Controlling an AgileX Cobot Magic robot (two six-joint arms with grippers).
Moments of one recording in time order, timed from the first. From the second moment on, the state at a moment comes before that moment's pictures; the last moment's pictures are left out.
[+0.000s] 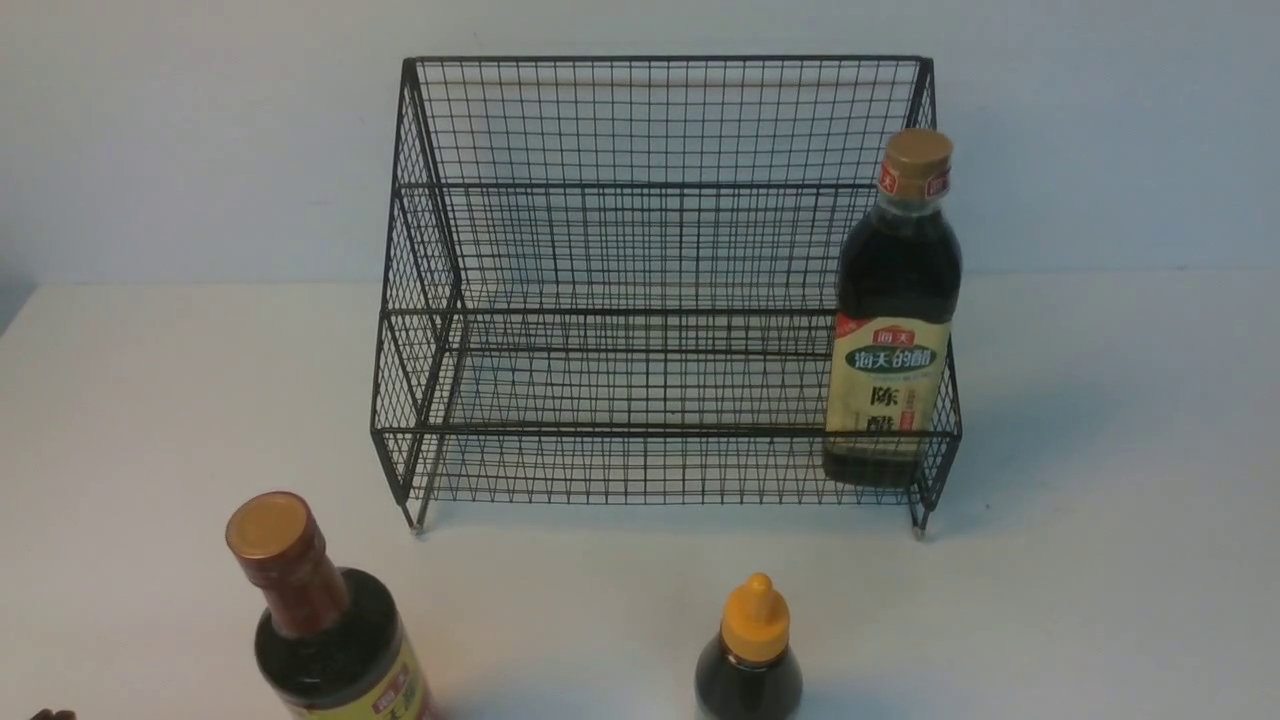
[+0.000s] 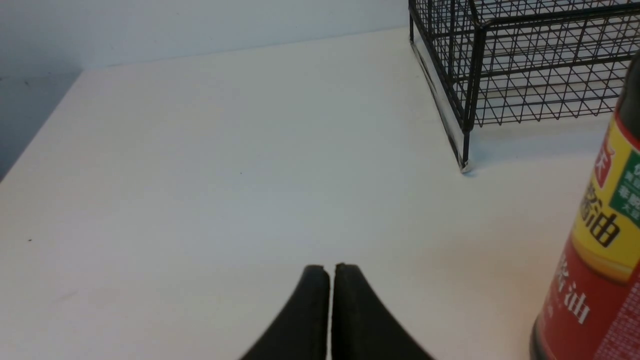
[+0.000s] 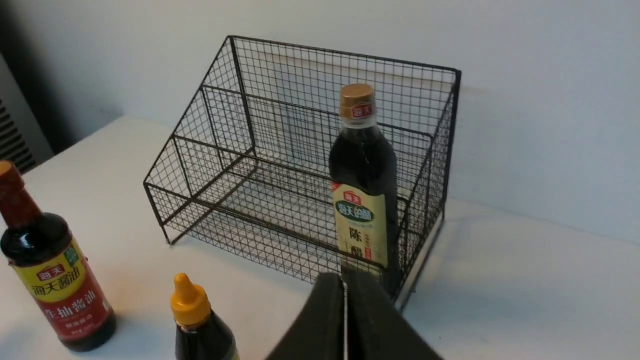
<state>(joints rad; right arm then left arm) 0.58 0.24 -0.84 -0.09 0.97 0.12 0.00 -0.01 0.03 -0.08 0.37 0.15</state>
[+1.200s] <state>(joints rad) 0.58 0.19 -0.36 0.07 0.17 -0.03 0.00 -0.01 0.03 -0.08 0.37 0.15</state>
